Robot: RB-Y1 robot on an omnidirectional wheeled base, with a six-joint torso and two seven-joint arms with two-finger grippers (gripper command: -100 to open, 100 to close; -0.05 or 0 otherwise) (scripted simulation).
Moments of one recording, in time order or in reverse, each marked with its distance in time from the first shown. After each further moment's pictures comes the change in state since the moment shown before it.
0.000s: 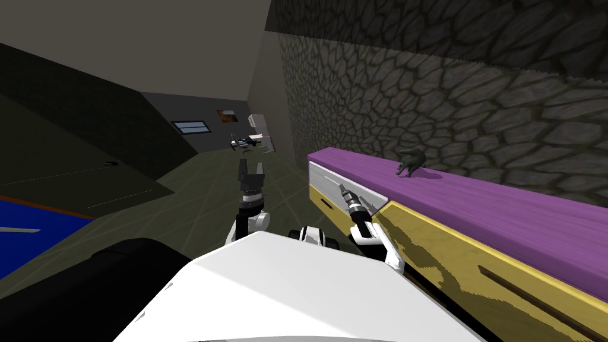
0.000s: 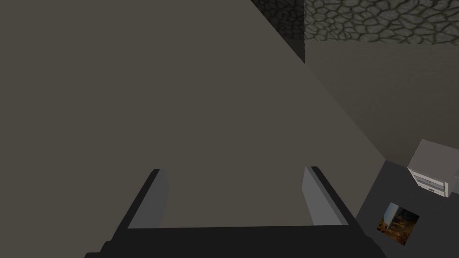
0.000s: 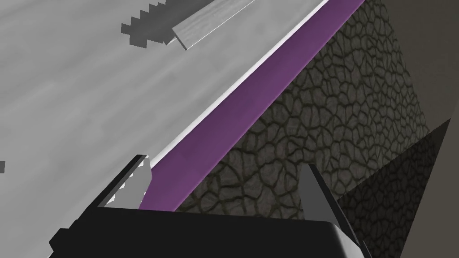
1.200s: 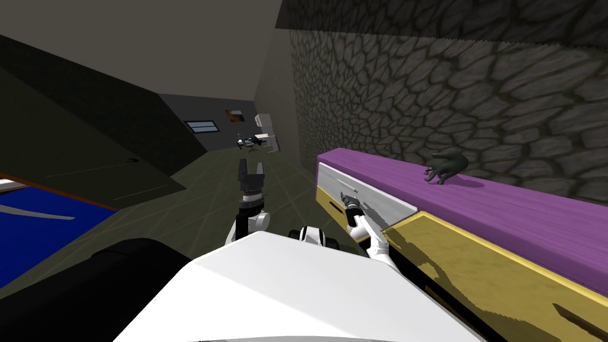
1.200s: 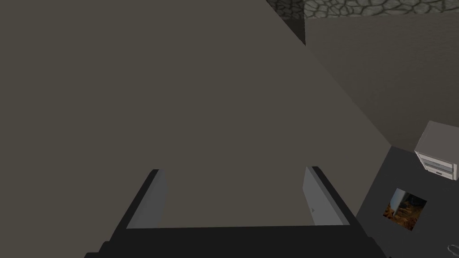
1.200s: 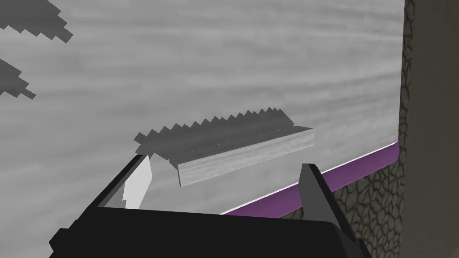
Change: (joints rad) left arm 0.000 0.000 0.000 0.000 0.000 0.000 0.000; right arm -0.162 -0.053 0.080 0.283 0.239 0.299 0.106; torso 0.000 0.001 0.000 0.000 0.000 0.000
